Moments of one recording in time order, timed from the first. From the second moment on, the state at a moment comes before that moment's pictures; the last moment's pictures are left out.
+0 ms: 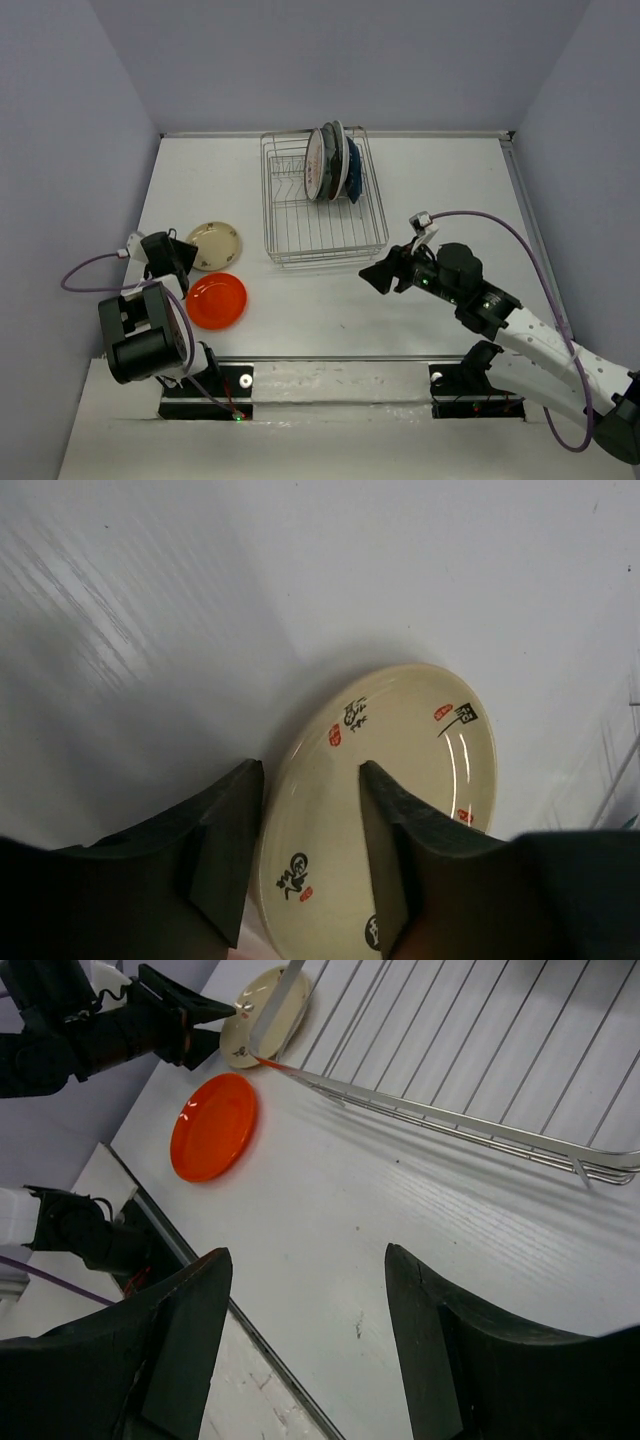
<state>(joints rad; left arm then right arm) 0.34 1.37 0.40 0.32 -0.04 -0.86 0.75 0.77 0.55 -0.01 -0.17 0.56</state>
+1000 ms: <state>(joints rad) 0.33 0.72 0.35 0.24 0.07 -0.88 0.75 1.09 0.86 0.02 -0.24 0.58</state>
